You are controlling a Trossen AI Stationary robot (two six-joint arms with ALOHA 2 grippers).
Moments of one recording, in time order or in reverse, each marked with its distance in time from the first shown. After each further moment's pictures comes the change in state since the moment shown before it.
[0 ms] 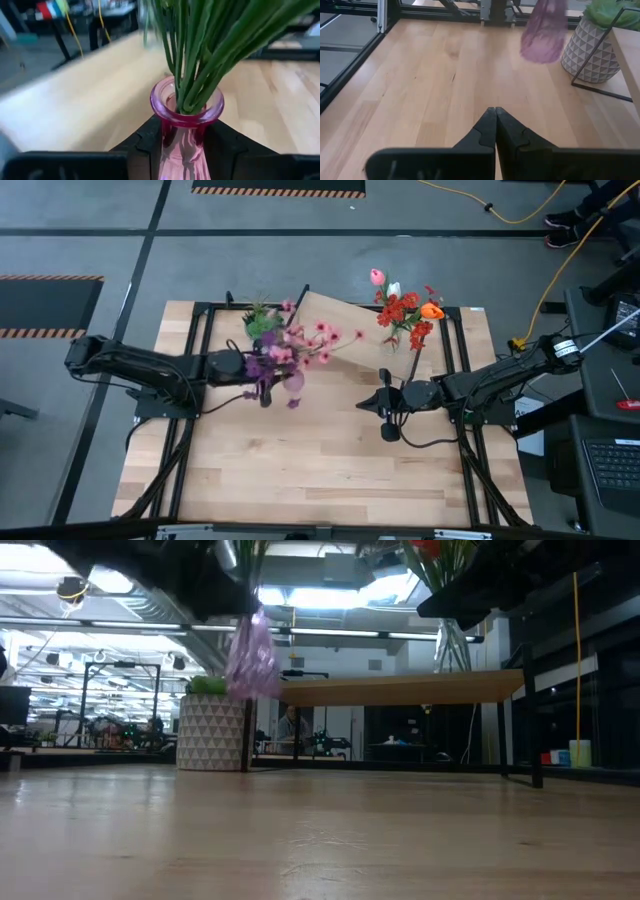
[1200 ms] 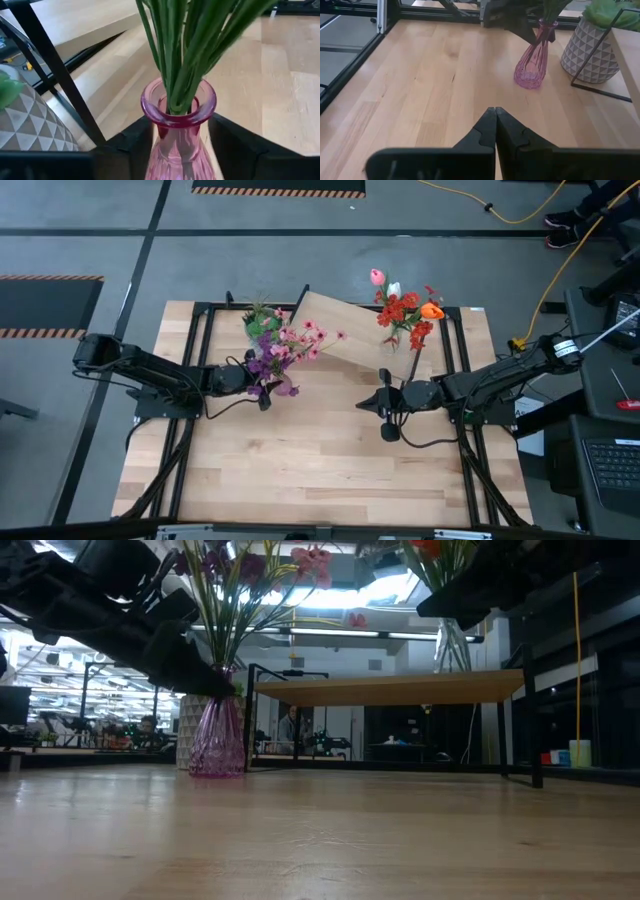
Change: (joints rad) left arm 0.001 0.130 -0.286 0.295 -0.146 -0.088; right arm 0.000 0.000 0.000 0.003 0.002 0.000
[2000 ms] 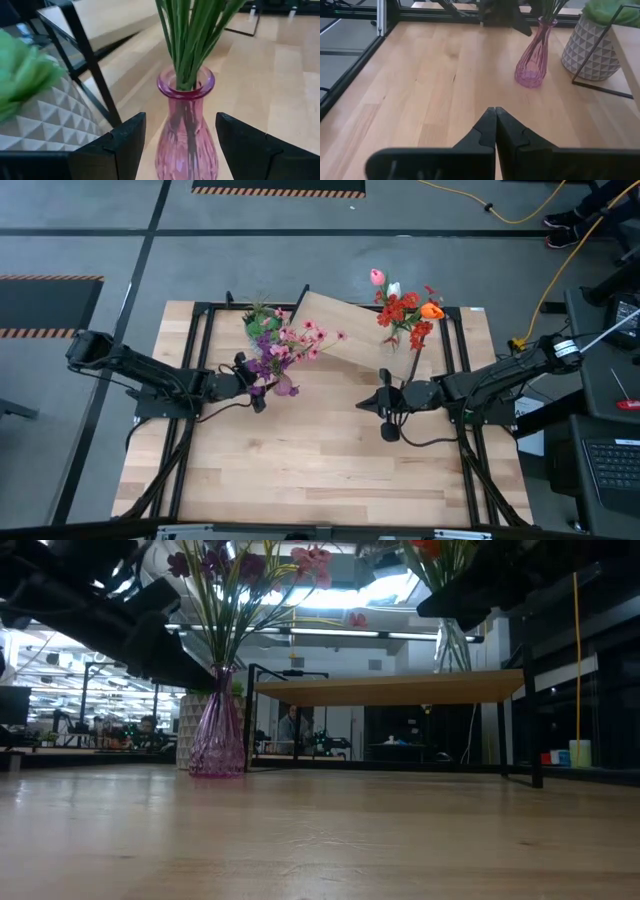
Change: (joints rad) left arm -0.136 -0.145 0.000 -0.204 -0.220 -0.095; right arm 0.000 0.000 0.000 -0.001 0.000 0.024
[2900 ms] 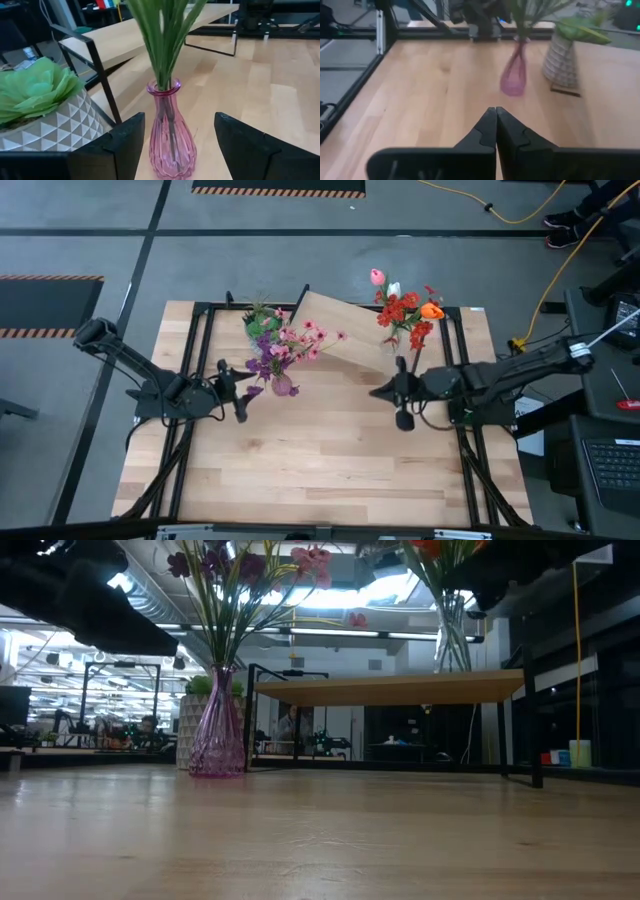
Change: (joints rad) left arm -0.354 -0.275 0.000 -0.275 -0.332 -0.096; right arm -0.048 -0.237 0.018 -0.208 0.000 0.000
